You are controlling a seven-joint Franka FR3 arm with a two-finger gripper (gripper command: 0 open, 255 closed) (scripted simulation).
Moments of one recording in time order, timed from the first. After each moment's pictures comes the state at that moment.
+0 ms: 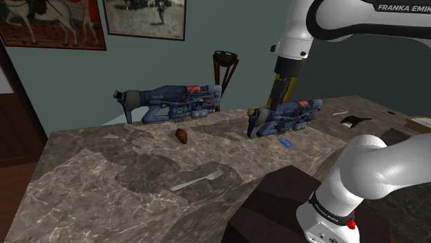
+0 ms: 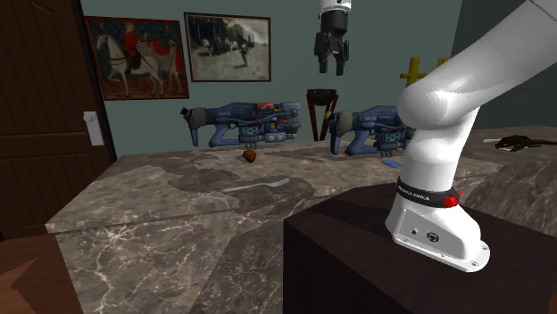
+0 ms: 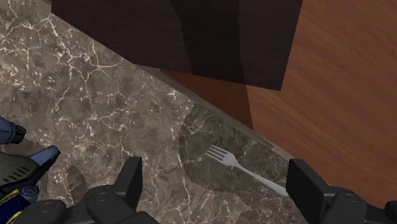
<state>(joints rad) -0.01 -0.77 0.04 -2.42 0.09 1.58 -0.14</state>
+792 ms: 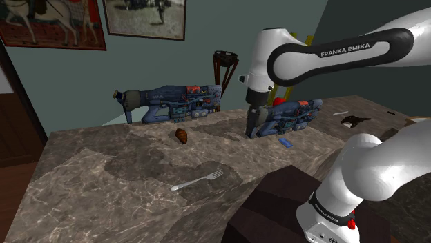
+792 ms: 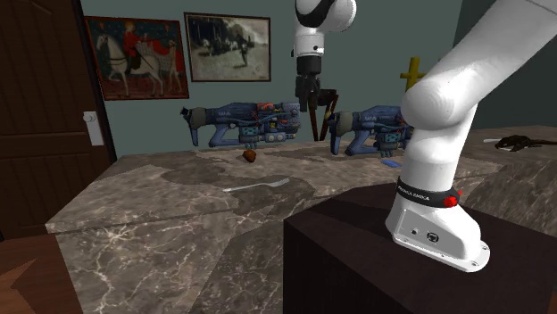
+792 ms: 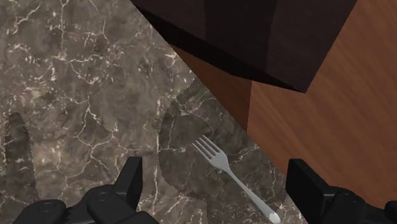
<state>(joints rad) 0.08 -0.56 0.08 -2.57 0.08 1.95 -0.31</state>
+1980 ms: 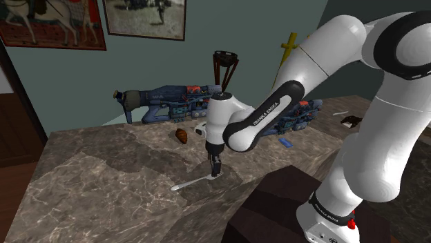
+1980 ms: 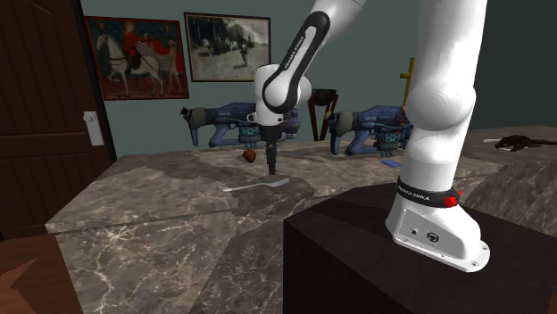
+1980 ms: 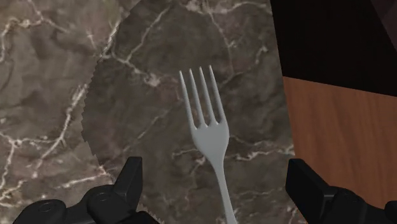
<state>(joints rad) 0.18 0.10 0.18 -2.52 -0.10 2.59 -0.46</state>
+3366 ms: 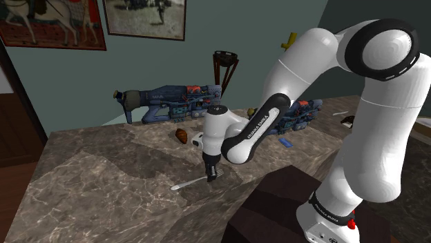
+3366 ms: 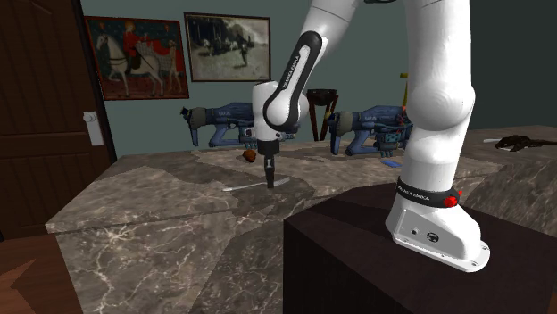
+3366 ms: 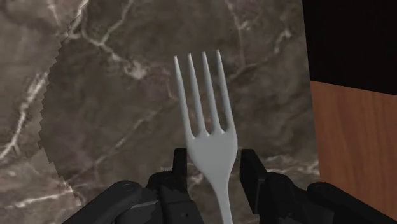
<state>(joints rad) 0.20 0.24 0.16 -2.50 -0.19 2.71 -0.41</state>
